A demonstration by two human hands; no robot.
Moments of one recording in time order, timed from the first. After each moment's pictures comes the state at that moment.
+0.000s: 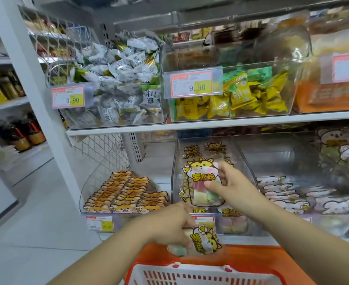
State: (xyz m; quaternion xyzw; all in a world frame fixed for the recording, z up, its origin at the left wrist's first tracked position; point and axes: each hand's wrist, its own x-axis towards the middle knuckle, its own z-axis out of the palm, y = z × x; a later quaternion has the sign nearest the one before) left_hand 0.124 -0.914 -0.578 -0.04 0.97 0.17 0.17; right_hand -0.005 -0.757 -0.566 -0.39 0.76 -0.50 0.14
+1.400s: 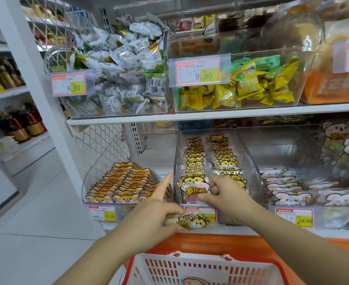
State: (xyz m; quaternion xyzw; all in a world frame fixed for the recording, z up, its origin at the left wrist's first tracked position) left_hand 0.181 -0.913 -0.565 -0.11 0.98 0.14 0.01; right_hand 0.002 -0.774 -0.597 -0.38 0.85 -0.33 0.13
